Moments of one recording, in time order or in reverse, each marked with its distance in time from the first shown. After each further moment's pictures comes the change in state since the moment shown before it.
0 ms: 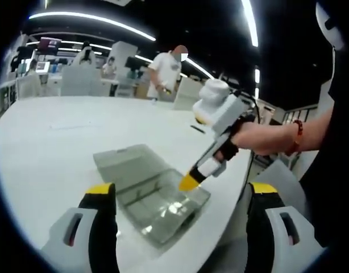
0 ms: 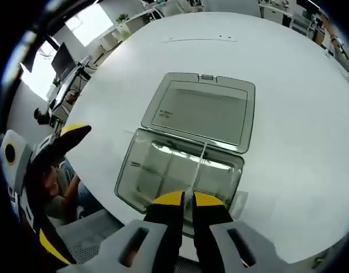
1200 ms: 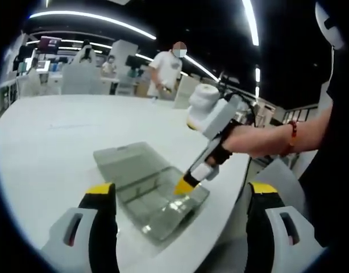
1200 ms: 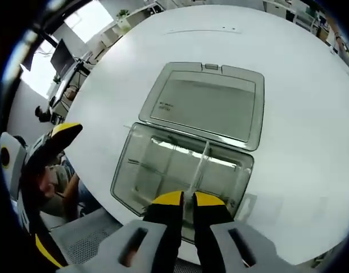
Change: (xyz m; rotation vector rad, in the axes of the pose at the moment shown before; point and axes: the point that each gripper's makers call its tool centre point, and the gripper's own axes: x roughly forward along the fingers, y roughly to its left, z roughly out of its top) left arm -0.003 0.000 -0.004 -0.006 0.011 0.006; right arm 0.017 0.000 -0.006 -0.005 0.043 0.017
